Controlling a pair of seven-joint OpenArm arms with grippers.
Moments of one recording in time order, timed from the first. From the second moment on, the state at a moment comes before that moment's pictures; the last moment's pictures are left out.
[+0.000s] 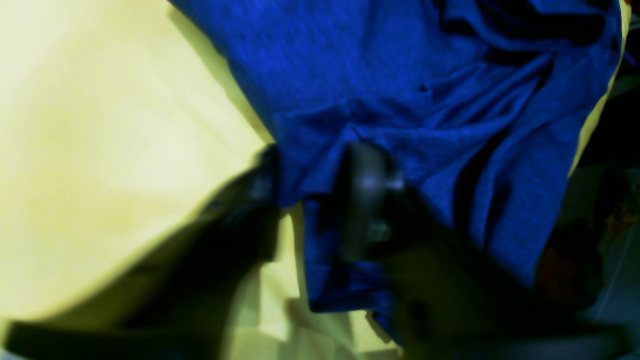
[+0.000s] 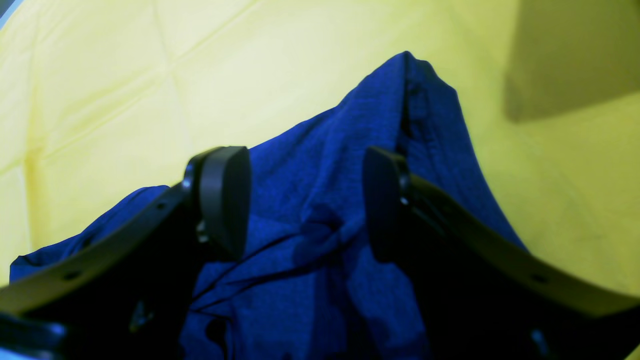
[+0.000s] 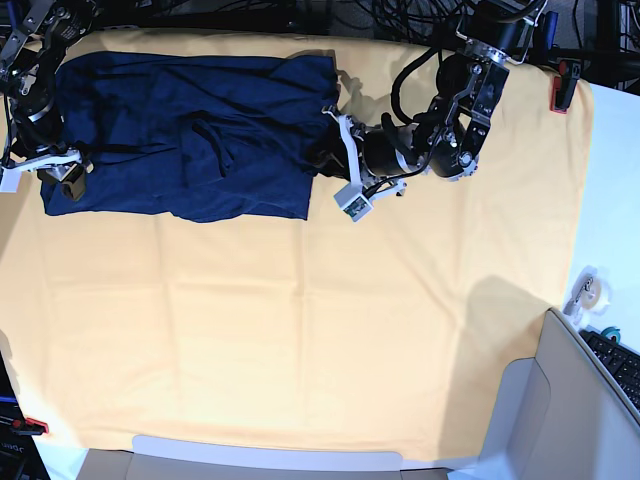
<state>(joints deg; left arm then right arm) -0.9 -13.5 20.7 93.0 -37.2 -25.9 54.0 -14.8 10.1 41.2 107.9 39.7 11.1 -53.3</state>
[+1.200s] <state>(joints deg) 1.4 -10.0 41.5 111.9 -37.2 -26.4 54.8 -14.7 9.9 41.2 105.7 39.7 11.1 -53.3</state>
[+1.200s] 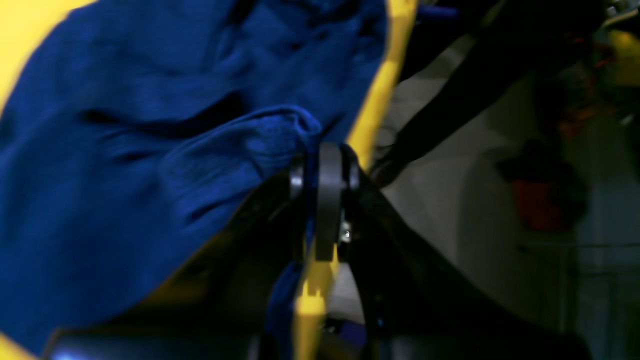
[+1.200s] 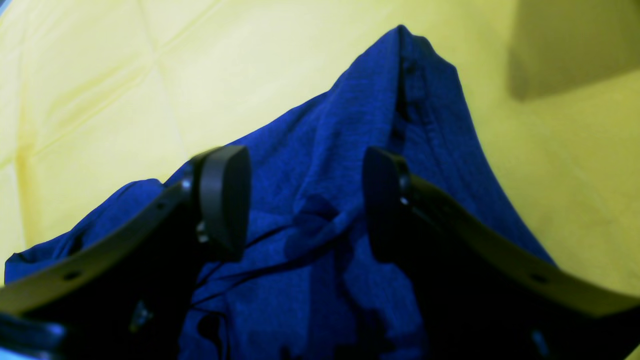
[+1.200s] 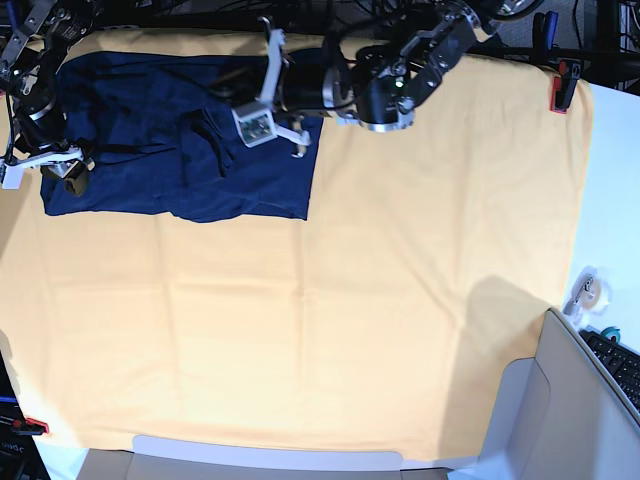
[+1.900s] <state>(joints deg) -7.0 -1.8 51.5 101.6 -37.0 -25.9 53.9 -14.4 9.8 41.2 105.7 39.7 11.1 -53.3</state>
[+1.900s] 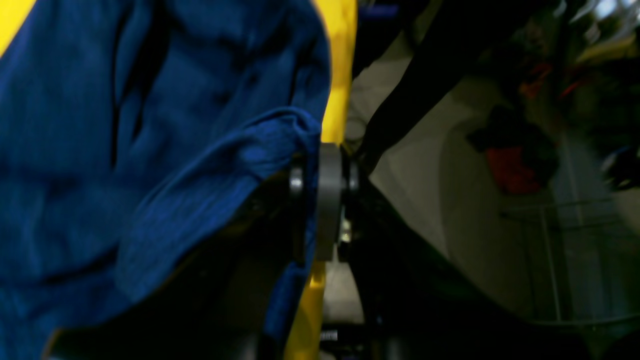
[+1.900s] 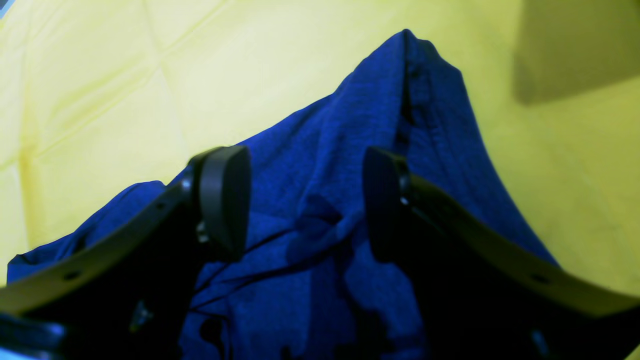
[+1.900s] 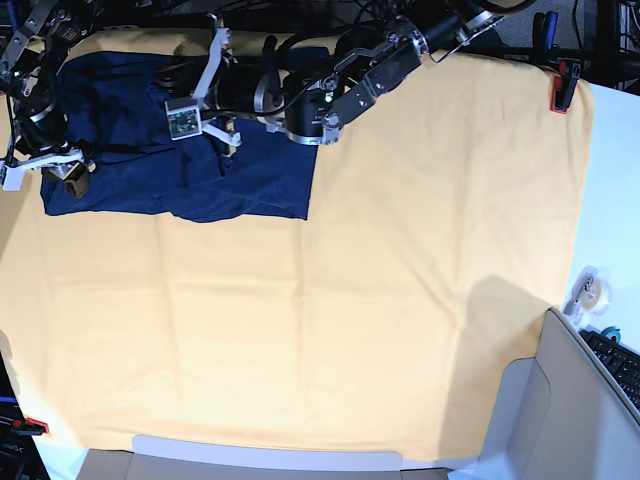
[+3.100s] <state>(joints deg) 3.0 -17.5 25.5 111.3 -37.1 -25.9 55.5 -14.6 15.3 10.4 113.7 39.5 17.6 -53.6</state>
